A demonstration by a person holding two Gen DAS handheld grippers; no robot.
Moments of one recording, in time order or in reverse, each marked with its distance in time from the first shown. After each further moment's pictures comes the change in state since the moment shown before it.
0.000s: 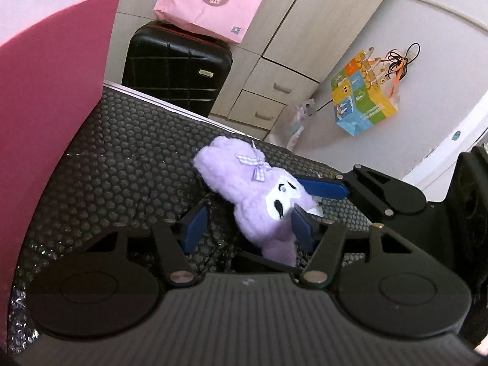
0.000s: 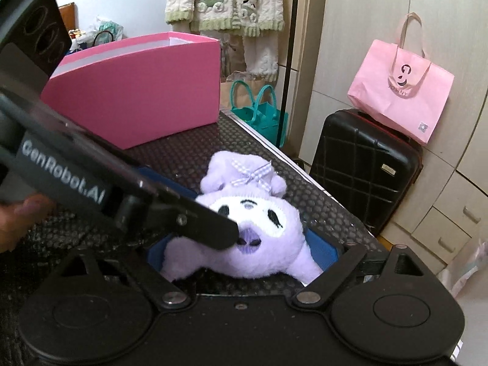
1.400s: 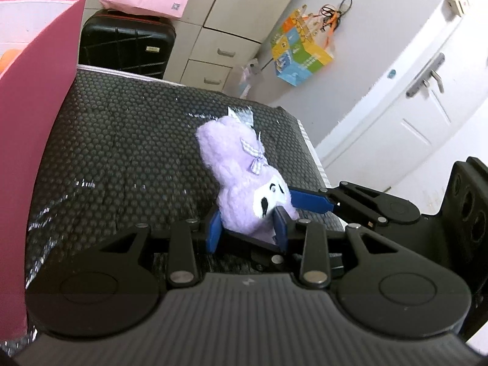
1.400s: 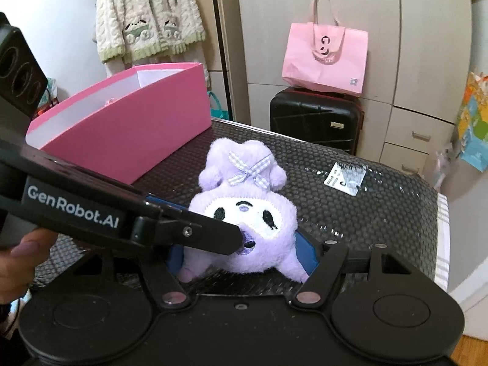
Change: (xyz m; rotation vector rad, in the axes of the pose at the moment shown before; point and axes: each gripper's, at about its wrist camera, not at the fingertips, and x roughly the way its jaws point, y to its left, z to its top) left arm -0.087 -0.020 -0.047 0.156 0.146 -0.161; right arm -0.075 0.100 -0.024 0.371 -0.029 -0.213
